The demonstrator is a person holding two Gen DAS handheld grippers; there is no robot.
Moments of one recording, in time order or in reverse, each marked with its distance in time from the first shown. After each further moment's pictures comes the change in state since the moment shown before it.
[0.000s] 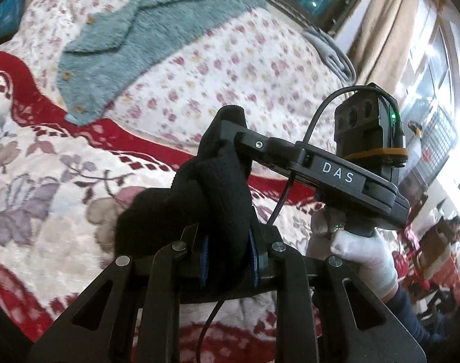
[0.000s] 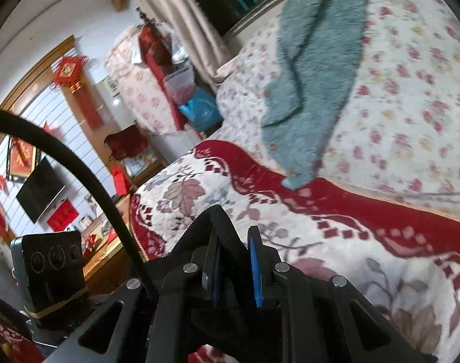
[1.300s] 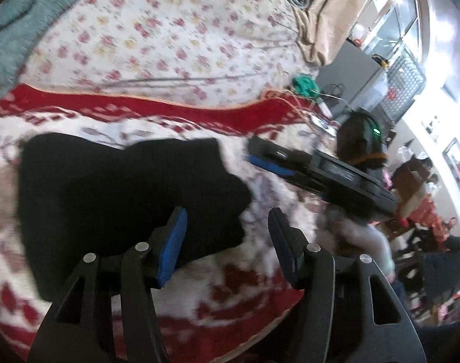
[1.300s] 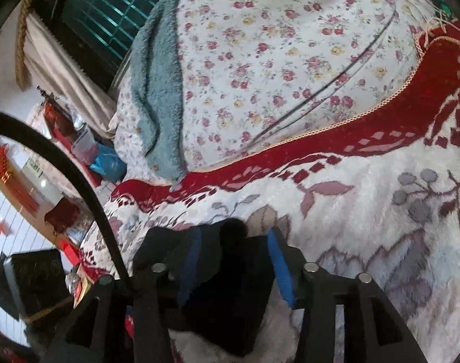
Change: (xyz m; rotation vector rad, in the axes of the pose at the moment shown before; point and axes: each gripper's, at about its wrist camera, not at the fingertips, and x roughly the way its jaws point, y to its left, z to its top) left arm 0.071 -0.064 -0.047 0.140 0.250 -0.166; right arm -0.149 -0.114 -0.110 0.381 -0.111 -0.298
